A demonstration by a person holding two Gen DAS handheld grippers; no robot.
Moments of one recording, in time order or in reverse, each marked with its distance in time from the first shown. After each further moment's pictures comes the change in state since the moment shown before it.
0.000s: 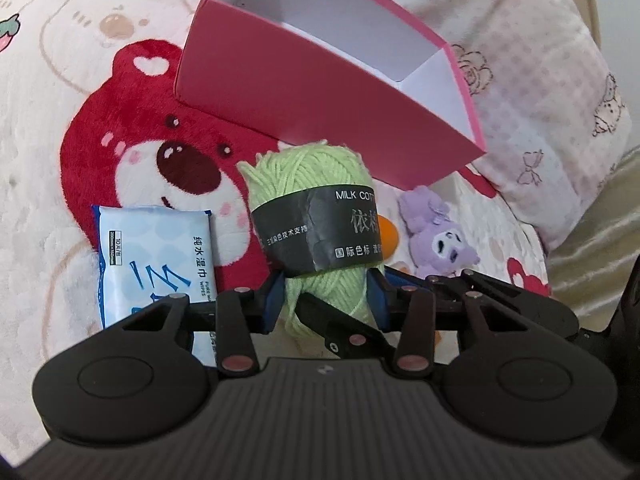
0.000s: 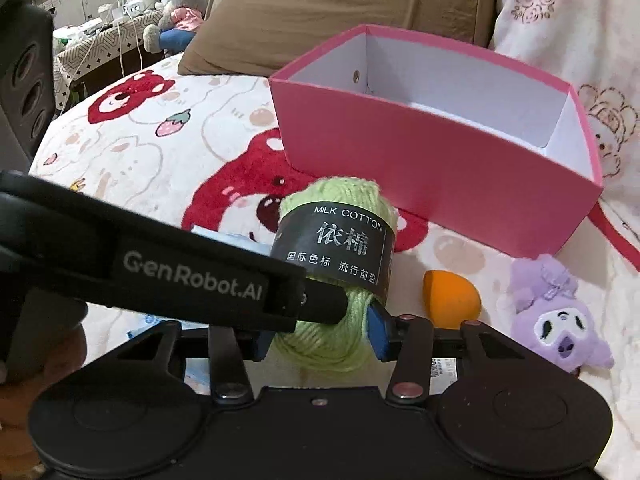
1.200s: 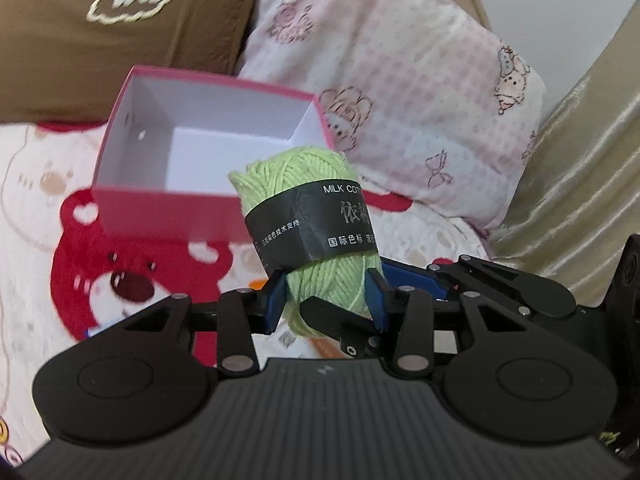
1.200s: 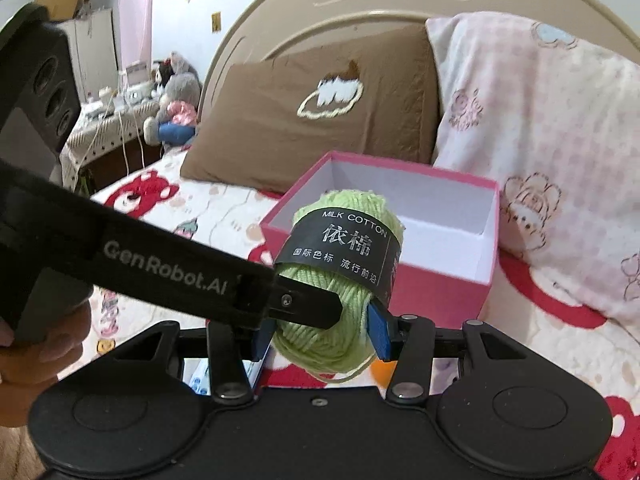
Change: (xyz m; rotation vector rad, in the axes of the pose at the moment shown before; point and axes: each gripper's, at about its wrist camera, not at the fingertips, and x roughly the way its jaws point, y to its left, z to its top) left arm -0.079 -0.116 0.047 0.292 -0.048 -0.050; right arm -0.125 -0.024 0.033 0.068 -0.233 -0.017
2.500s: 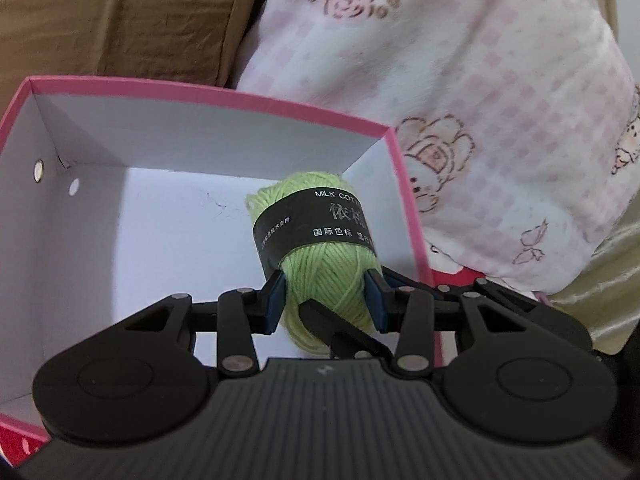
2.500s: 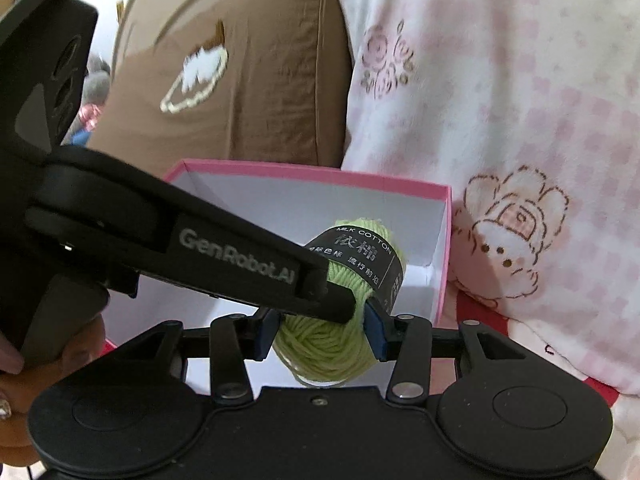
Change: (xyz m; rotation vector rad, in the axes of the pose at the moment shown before) left arm 0.210 0.069 0.133 -0.107 0.129 0.035; right arm 0.180 -0.128 0.061 0.077 0.086 -0.107
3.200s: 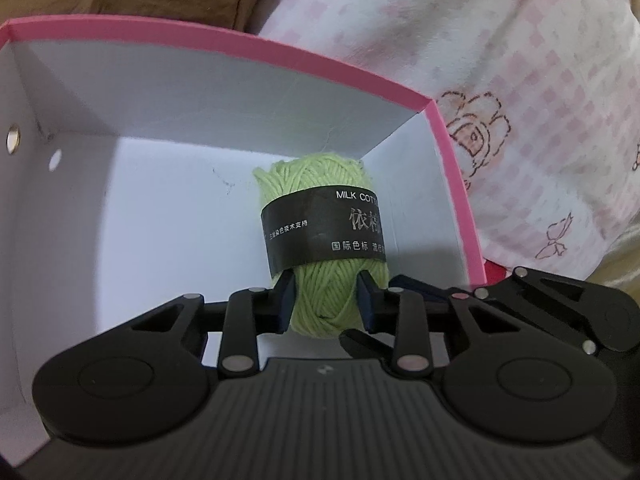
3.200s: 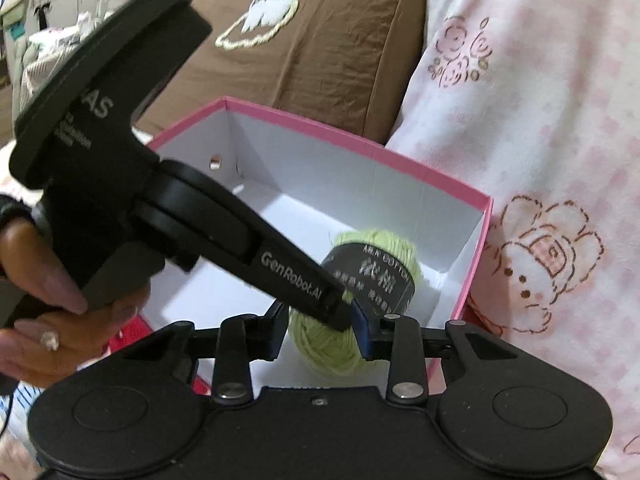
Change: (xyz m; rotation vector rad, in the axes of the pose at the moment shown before) left arm 0.038 0.019 -0.007 0.001 0.026 -0.014; right arm 0.014 0.002 -0.002 -0.271 0.093 0.056
